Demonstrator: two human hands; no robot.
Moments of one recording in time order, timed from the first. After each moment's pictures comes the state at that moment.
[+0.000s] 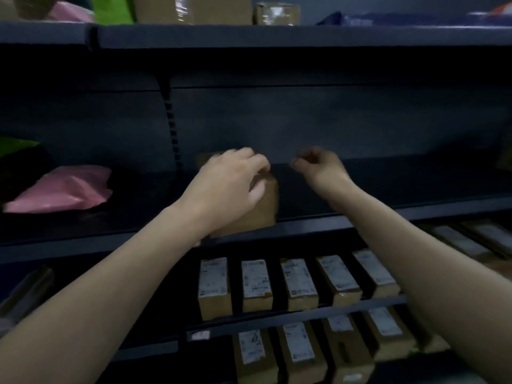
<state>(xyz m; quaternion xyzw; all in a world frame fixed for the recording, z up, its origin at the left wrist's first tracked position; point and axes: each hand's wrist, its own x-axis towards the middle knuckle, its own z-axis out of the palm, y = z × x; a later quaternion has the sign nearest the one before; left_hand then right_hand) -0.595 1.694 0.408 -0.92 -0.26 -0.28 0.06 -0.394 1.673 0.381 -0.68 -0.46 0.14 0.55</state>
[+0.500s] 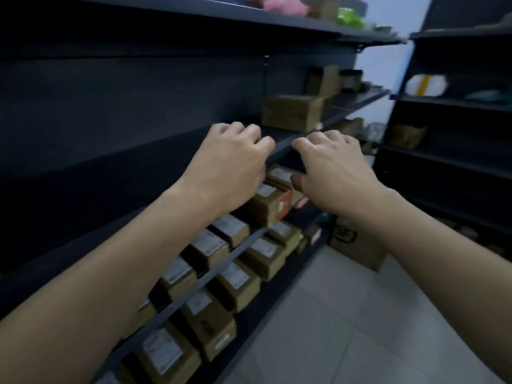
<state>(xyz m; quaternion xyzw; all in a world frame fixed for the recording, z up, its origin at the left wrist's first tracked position) -0.339 1.513 0.406 -0.94 0.08 -0.28 0.14 -0.272 1.361 0.396 -0.92 -0.31 -0.24 0.00</state>
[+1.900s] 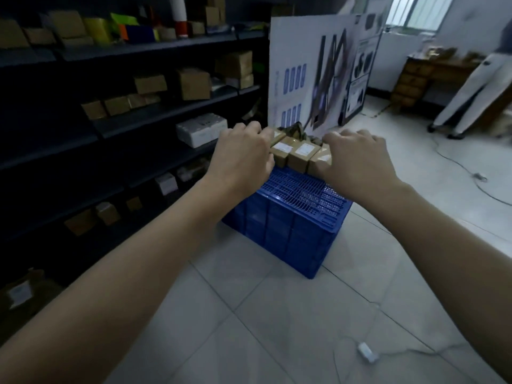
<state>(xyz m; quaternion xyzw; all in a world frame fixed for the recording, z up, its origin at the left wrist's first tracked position) -0.044 0.642 0.317 -0.70 0.67 -0.18 -0.17 -0.214 0.582 0.327 -0.85 0.50 -0.13 -0.14</state>
